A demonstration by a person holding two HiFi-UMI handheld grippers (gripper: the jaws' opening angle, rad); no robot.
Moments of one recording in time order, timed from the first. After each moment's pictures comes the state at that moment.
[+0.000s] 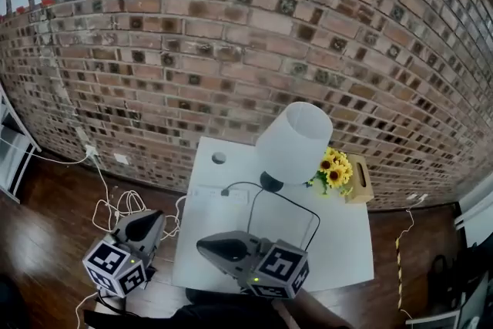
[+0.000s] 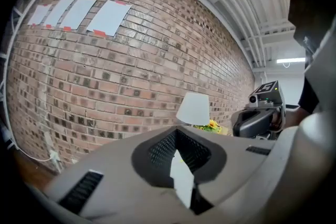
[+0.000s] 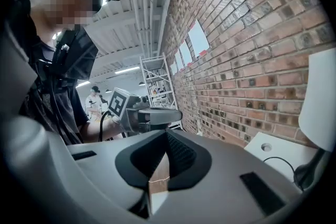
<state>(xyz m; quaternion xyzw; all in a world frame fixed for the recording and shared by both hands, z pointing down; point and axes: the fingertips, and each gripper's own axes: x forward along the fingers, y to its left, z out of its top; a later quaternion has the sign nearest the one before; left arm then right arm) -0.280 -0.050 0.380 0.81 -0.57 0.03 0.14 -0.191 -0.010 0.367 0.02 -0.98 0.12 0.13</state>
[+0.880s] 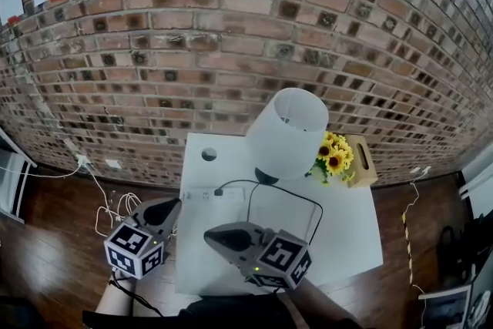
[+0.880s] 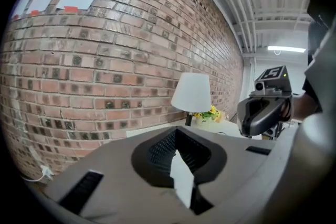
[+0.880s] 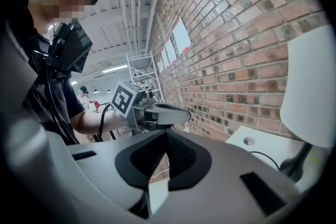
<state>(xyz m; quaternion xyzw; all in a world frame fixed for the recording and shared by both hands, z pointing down) -0.242 -0.142 0.428 0.85 -0.50 0.12 0.14 -0.173 -0.075 0.406 0.08 -0.98 0.13 0.15</state>
